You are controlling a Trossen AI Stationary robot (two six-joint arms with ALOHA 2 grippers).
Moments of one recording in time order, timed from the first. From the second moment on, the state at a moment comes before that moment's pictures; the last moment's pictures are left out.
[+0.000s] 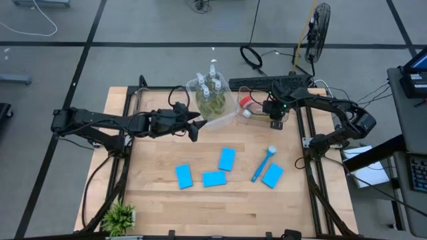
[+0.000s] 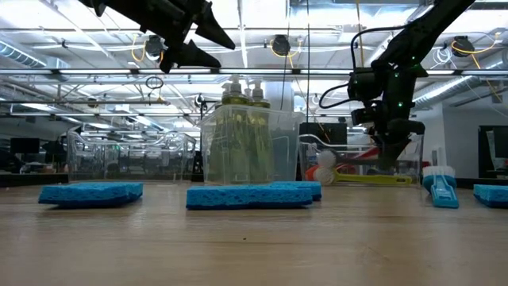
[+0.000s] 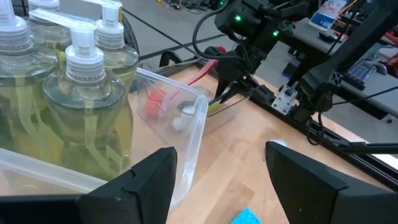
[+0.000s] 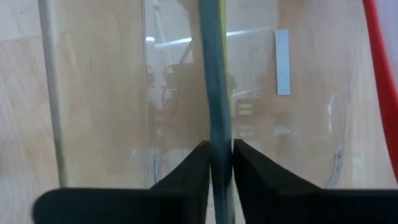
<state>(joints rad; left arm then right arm) 0.05 1.24 0.83 0.10 -0.37 -0.48 -0.82 1.42 0.80 -0.68 -0.07 -0.64</state>
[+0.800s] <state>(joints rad) 0.05 1.24 0.83 0.09 -0.37 -0.46 -0.61 0.98 0.80 -0.56 0.20 -0.30</state>
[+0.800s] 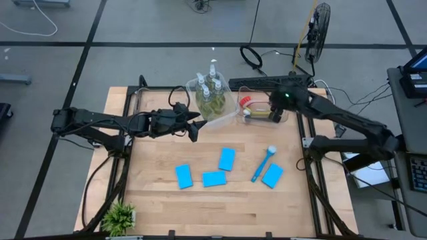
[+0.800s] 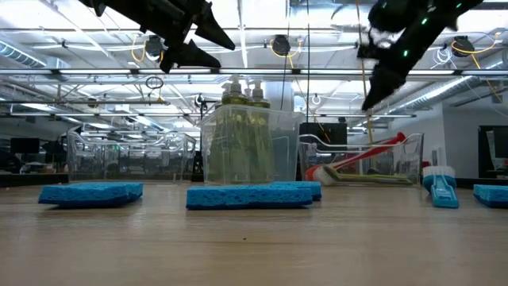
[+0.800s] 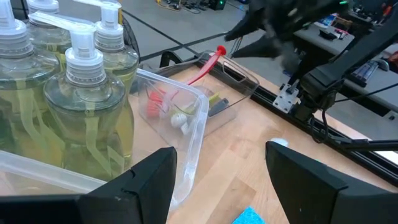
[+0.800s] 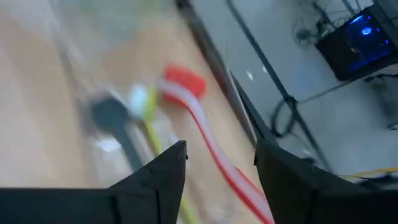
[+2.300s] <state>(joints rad) 0.05 1.25 0.83 -0.09 -0.34 -0.44 0.18 0.83 0.80 -0.79 0.06 1.46</state>
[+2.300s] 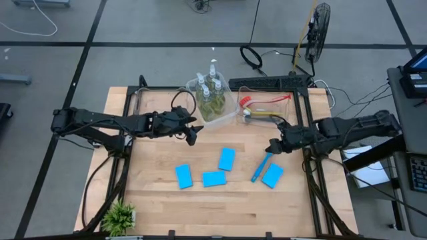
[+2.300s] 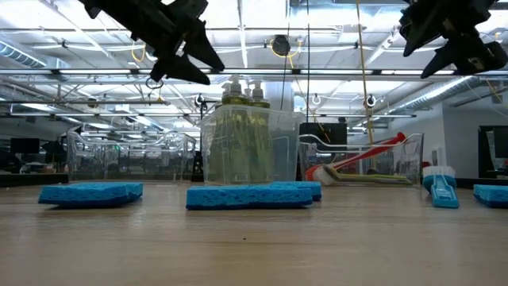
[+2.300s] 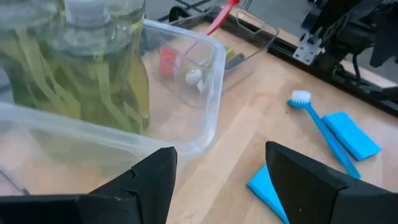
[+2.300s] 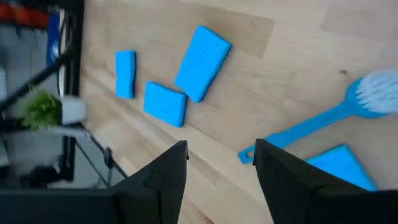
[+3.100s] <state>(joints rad) 0.05 0.90 0.70 -0.07 -0.31 -0.26 0.39 1.17 0.80 -0.90 0.26 2.07</state>
